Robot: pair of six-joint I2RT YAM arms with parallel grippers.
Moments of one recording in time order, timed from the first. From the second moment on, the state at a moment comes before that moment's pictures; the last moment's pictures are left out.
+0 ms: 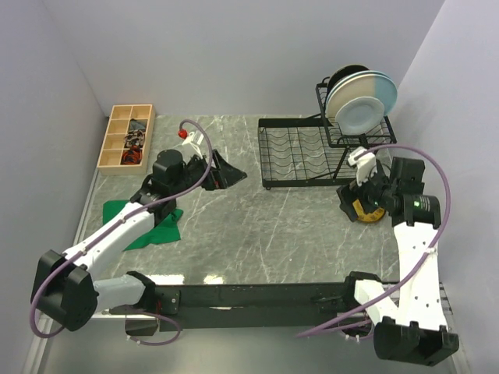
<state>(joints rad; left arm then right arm) -0.49 1.19 0.84 0.15 0.44 -0.74 -0.16 0.92 1.13 -1.06 -0.45 -0.66</state>
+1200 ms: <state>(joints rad) -0.49 1.21 0.72 0.20 0.45 -0.96 -0.01 1.16 0.55 -0.50 0.07 -0.96</state>
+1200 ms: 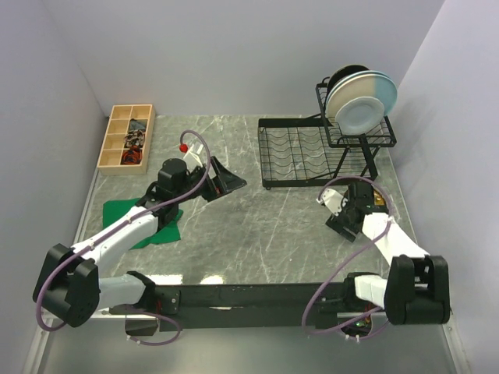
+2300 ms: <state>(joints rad) -0.49 1.32 0.79 0.17 0.47 -0.96 0.00 1.25 0.57 -0.38 0.09 -1.05</state>
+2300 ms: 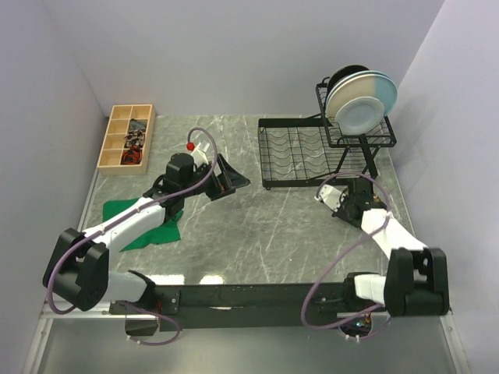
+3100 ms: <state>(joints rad) -0.49 1.48 0.82 0.07 0.59 -1.02 0.42 0.87 0.72 -0.82 -0.35 -1.16</state>
